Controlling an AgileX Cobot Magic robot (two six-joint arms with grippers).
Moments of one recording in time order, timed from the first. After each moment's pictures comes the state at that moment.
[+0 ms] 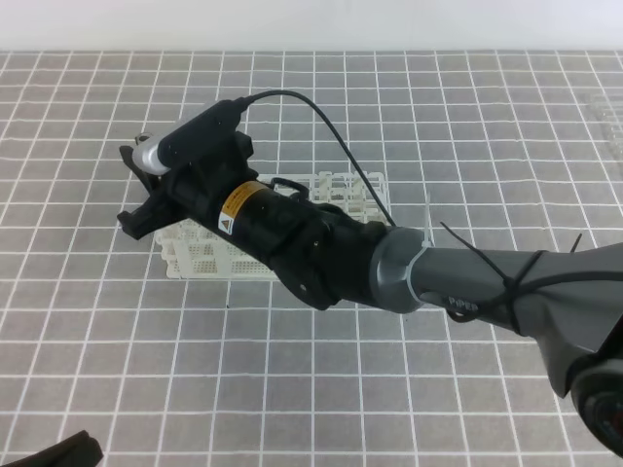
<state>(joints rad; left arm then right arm) -0.72 0.01 0.00 0.05 0.19 -0.20 0.86 2.19 -1.61 -0.13 -0.49 0.15</state>
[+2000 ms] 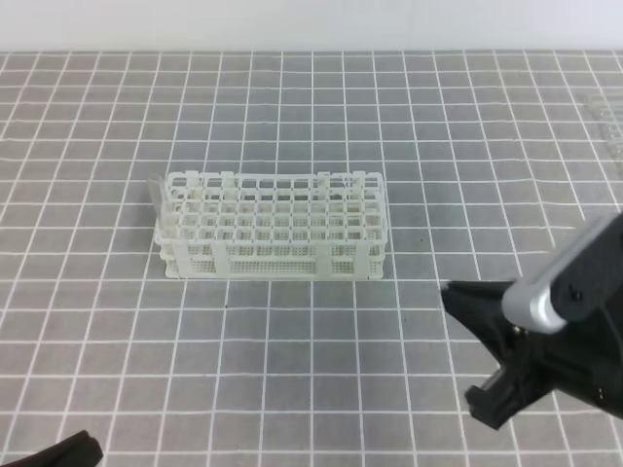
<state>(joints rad) -0.72 0.02 0.00 0.05 0.19 -0.20 0.75 0.97 -0.55 -0.20 0.04 0.20</state>
